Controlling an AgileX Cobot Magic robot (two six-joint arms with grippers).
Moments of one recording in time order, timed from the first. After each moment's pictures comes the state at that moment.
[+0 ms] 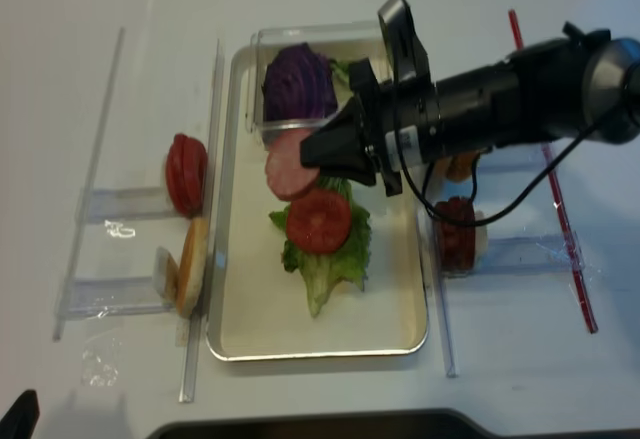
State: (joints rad) left arm 0.00 -0.02 -0.49 0.02 1.18 0.00; right arm 0.32 1.85 -0.98 1.69 1.16 -0.91
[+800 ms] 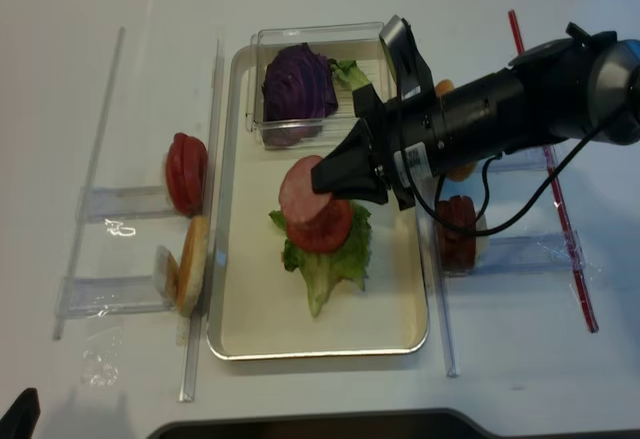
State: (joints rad) left arm 0.00 -0.02 -0.49 0.02 1.18 0.00; right arm 0.32 1.85 -0.97 1.57 1.16 -0.88
